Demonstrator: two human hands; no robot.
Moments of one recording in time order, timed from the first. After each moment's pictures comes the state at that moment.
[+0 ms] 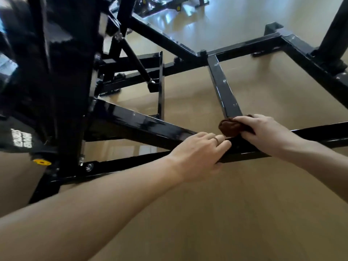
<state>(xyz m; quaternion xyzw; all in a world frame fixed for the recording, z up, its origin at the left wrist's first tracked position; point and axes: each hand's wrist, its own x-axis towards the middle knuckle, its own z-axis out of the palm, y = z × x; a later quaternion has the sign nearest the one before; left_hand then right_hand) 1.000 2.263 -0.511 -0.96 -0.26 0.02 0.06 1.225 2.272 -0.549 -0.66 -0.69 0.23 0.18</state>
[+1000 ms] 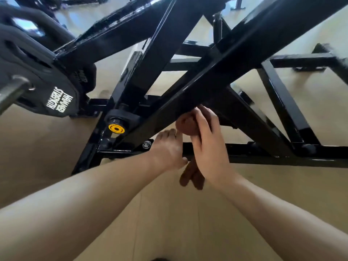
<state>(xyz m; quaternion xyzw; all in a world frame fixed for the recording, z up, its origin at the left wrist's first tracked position) 0.737 2.272 -0.531 -0.78 -0.61 0.12 -0.05 0.870 2.232 -0.518 -0.57 -0.70 0.16 0.40</state>
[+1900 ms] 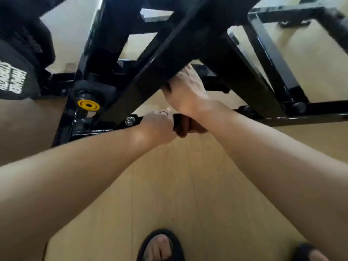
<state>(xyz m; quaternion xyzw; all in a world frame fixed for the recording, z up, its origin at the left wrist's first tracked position) 0.734 2.293 -0.564 -0.83 -0.52 0.21 0.00 0.853 2.306 -0.503 -0.58 -0.78 0.08 0.21</state>
